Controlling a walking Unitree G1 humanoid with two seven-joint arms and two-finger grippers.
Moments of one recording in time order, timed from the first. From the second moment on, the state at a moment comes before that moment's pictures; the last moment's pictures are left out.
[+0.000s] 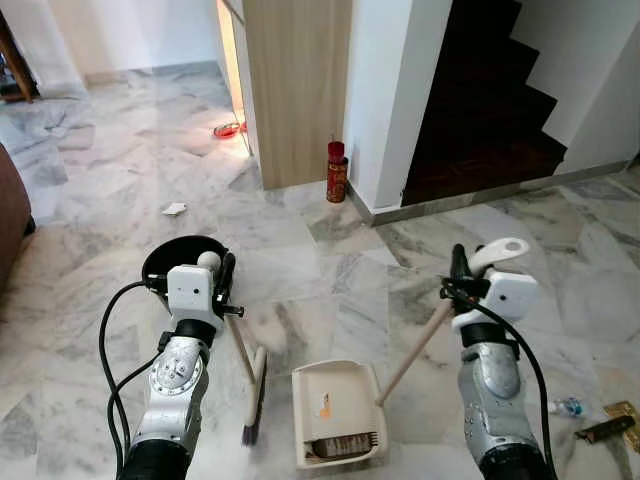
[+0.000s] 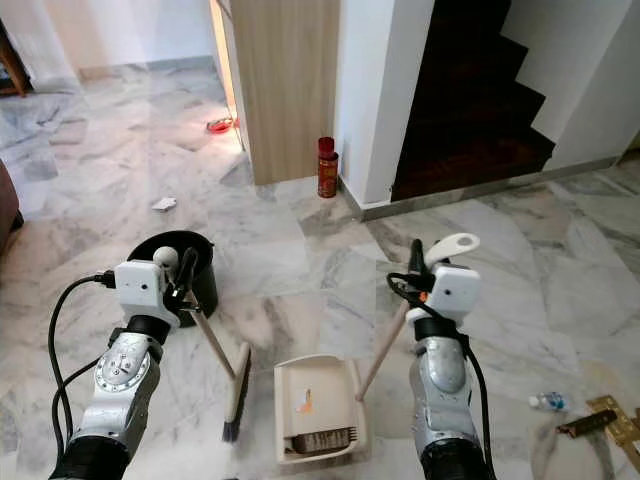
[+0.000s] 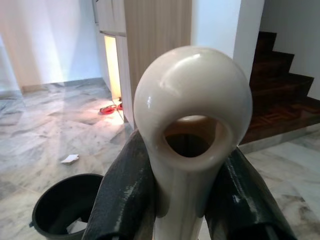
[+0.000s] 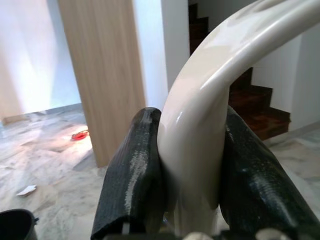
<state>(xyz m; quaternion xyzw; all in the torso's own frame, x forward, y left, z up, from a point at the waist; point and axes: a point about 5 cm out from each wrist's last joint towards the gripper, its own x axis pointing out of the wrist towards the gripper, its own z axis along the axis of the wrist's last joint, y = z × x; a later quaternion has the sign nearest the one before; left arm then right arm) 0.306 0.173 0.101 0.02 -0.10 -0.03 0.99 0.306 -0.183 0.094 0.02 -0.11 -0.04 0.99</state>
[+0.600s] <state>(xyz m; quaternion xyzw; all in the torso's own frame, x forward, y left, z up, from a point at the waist) 0.306 0.172 0.104 0.02 -0.11 -0.03 0.99 0.306 -0.186 0.094 0.03 -0.11 -0.04 0.99</state>
